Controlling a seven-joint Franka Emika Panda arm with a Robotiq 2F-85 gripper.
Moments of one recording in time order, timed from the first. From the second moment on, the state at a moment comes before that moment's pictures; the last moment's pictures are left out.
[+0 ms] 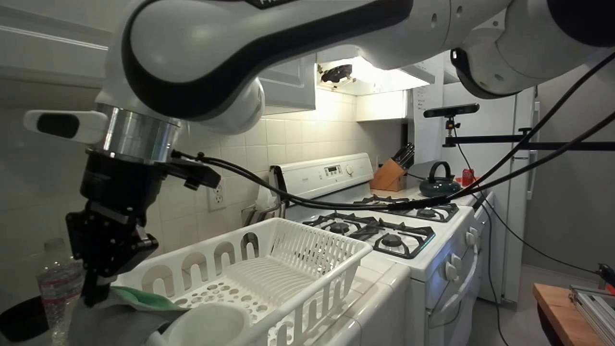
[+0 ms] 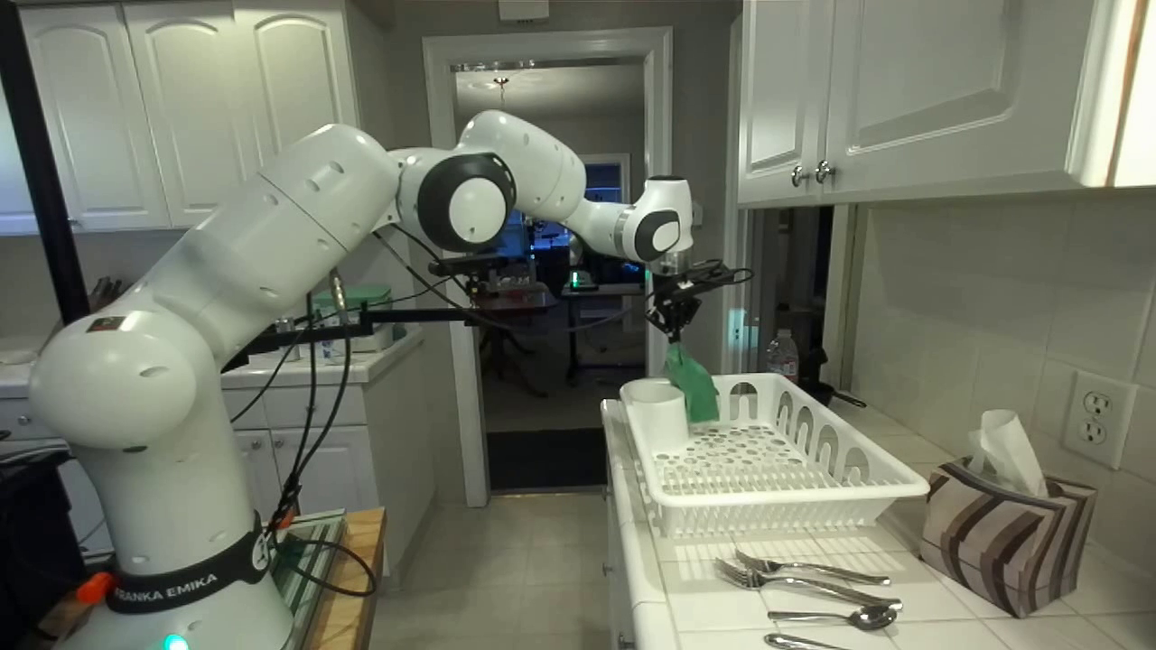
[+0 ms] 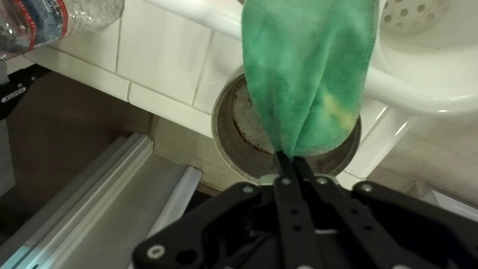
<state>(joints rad) 0.30 0.85 0.26 -1.09 -0.09 2.22 -1.21</state>
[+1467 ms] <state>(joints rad) 0.33 0.77 0.16 -1.04 -0.09 2.02 -0.72</state>
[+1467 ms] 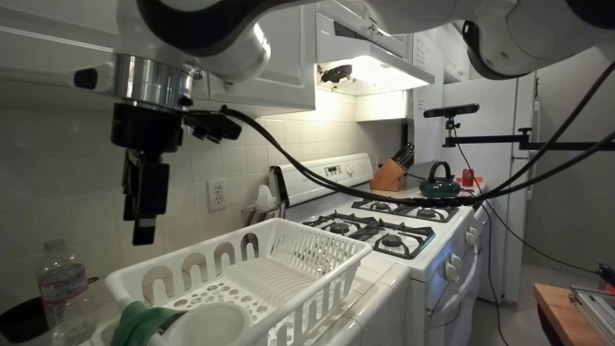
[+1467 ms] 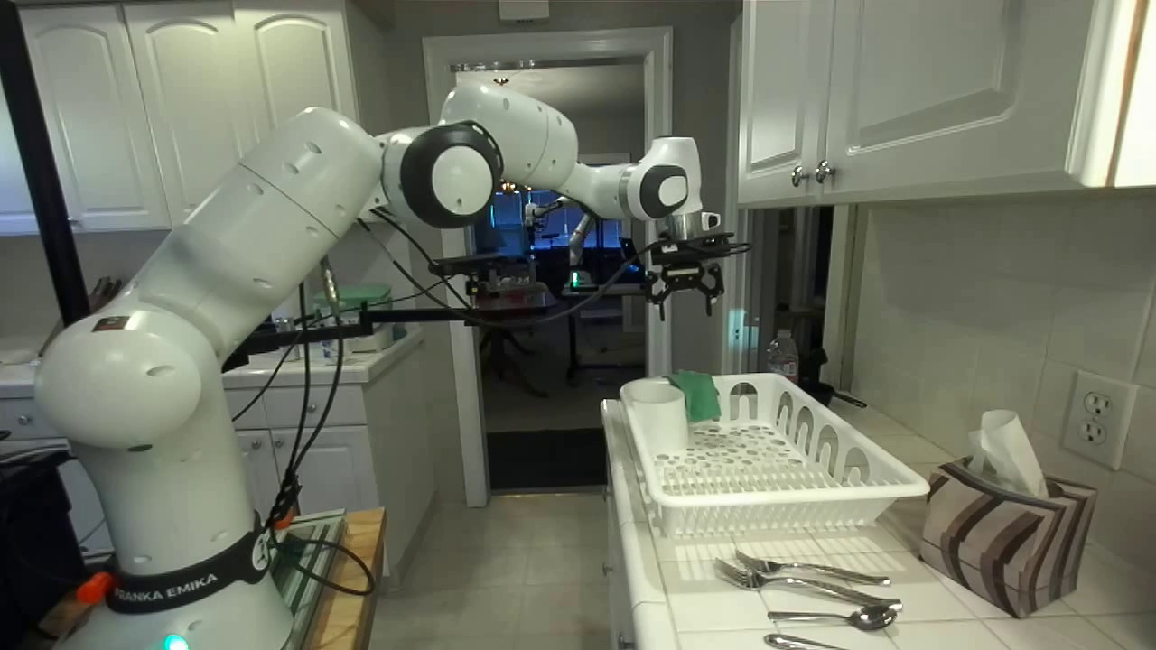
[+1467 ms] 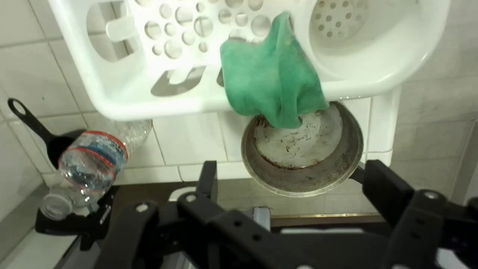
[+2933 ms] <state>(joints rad) 0.33 0.42 0.05 -1.66 -0.13 2.51 0.22</state>
